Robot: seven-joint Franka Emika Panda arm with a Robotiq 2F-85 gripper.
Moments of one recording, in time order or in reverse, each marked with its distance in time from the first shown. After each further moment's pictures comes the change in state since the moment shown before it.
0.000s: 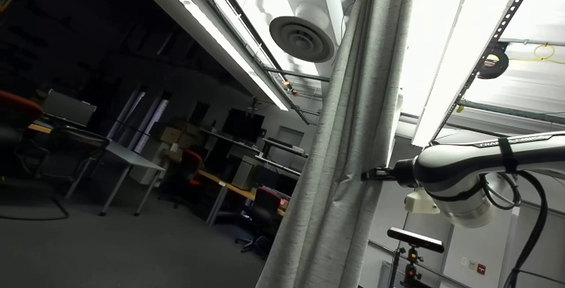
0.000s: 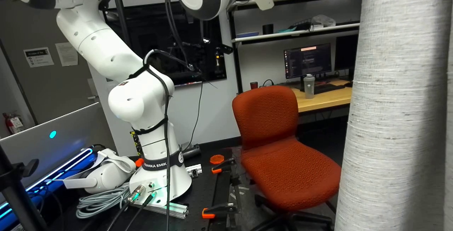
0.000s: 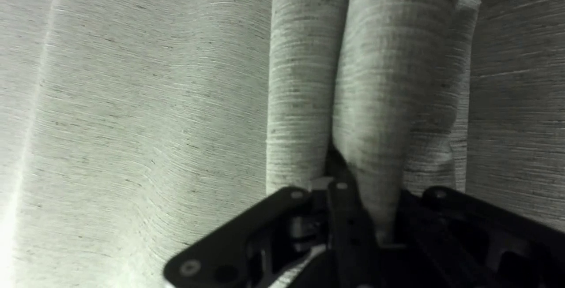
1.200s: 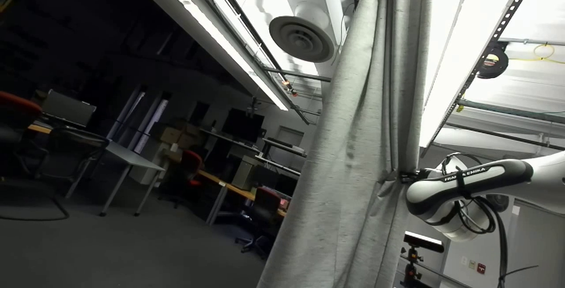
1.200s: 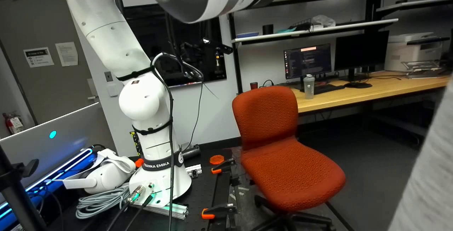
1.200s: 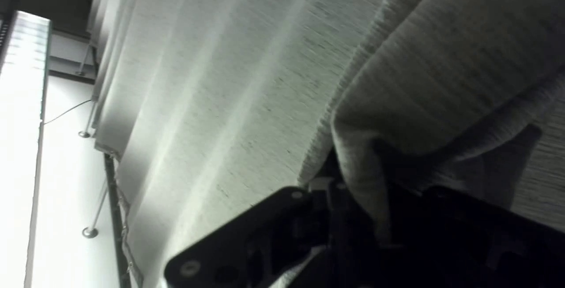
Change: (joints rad) arm 0.323 0.292 -0.644 0.297 -0.271 0.464 -0.021
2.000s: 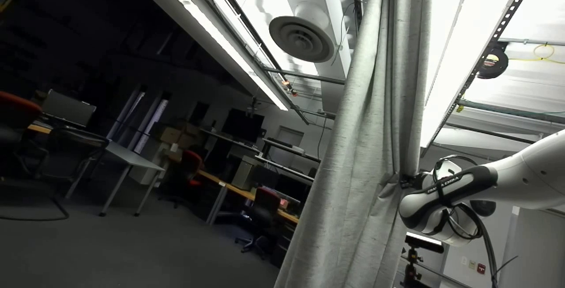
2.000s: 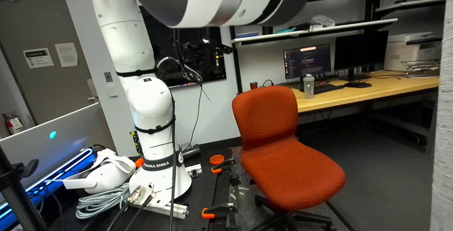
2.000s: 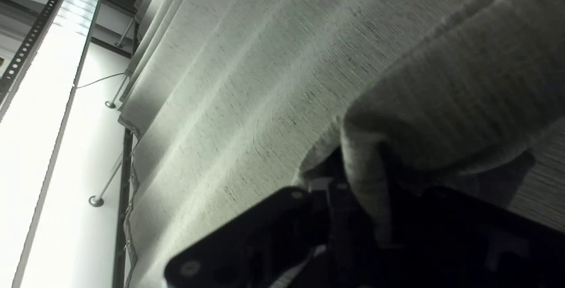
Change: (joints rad) arm 0.305 0.215 -0.413 0.093 -0.012 0.090 0.039
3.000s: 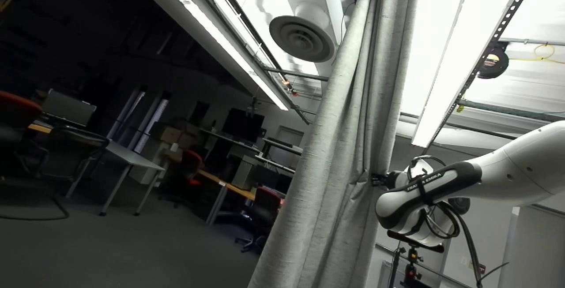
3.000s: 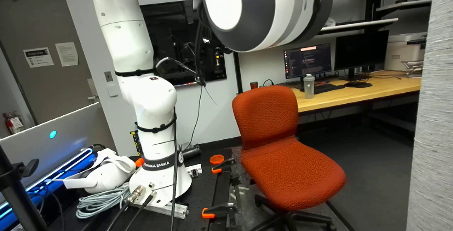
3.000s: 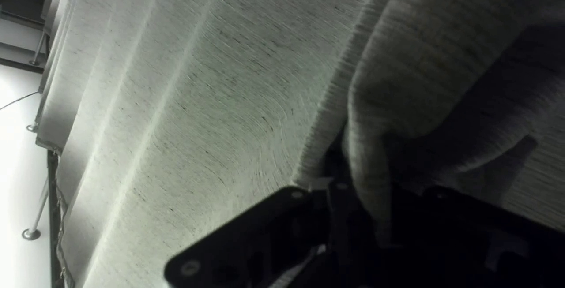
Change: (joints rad) arm 0.165 0.002 0.012 -0.077 0.030 -0.001 0.086
